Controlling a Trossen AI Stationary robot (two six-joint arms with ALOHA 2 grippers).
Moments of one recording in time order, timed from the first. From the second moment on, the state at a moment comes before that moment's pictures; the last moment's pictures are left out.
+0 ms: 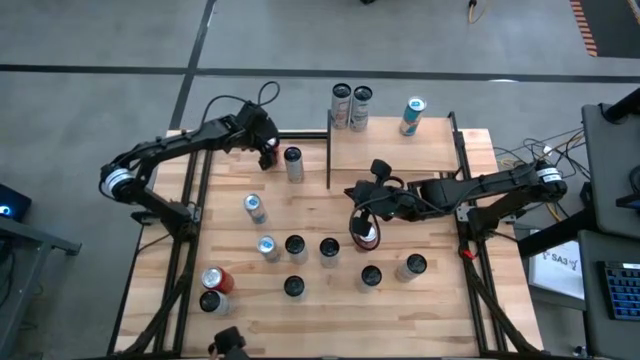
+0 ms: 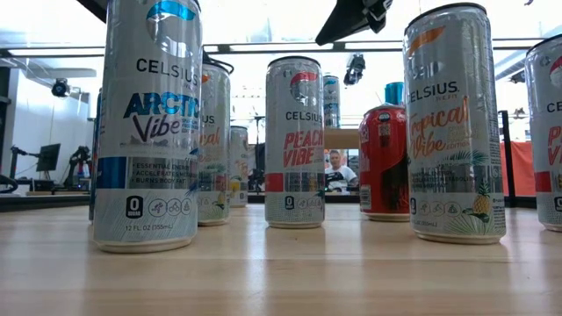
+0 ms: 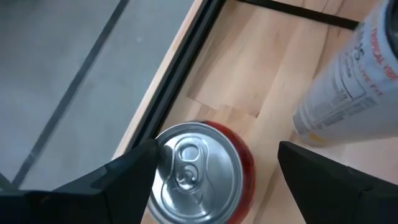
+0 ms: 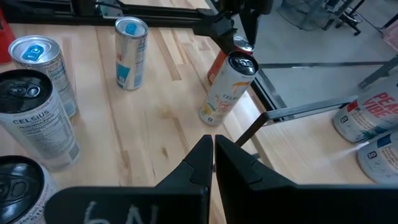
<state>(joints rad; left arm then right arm) 0.76 1.49 1.01 -0.45 -0.04 0.37 0.14 1.42 1.23 -0.44 0.55 0.08</state>
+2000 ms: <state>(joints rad) 0.76 1.37 0.99 -0.50 -0.12 0.01 0.14 1.42 1.22 -0.43 0.55 0.11</state>
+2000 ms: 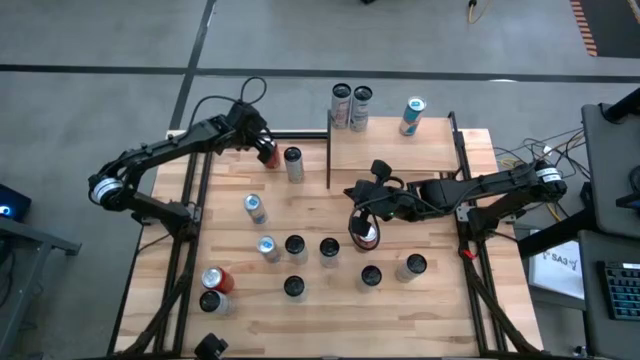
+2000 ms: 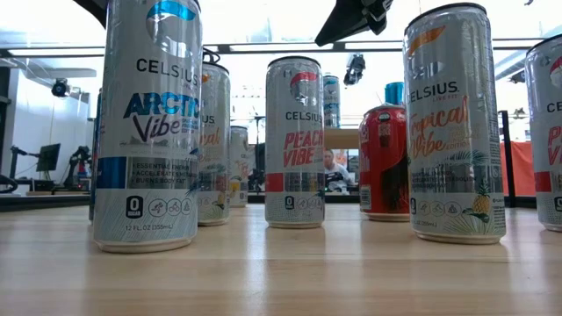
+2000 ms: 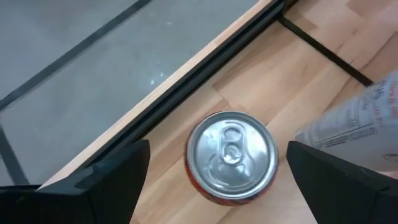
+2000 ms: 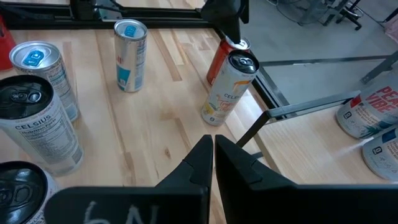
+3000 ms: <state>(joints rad) 0.75 1.37 0.74 -0.15 -0.11 -0.04 0.14 1.42 1.22 -0.43 0.55 0.16</state>
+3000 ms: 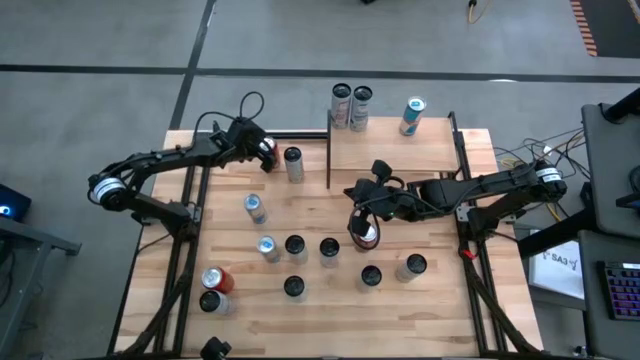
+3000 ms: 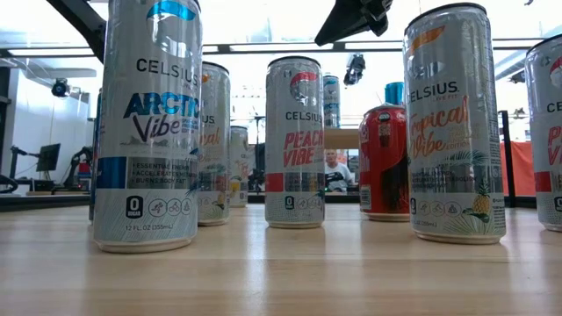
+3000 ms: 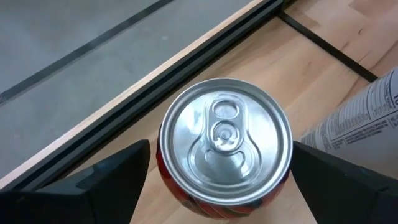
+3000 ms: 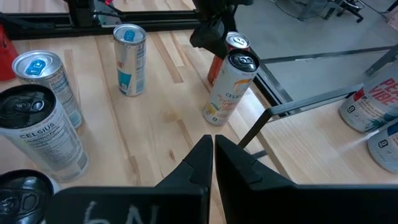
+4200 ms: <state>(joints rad) 0.75 1.37 0.69 -0.07 -0.14 -0.09 0.14 1.42 1.22 -0.43 0.55 0.19</state>
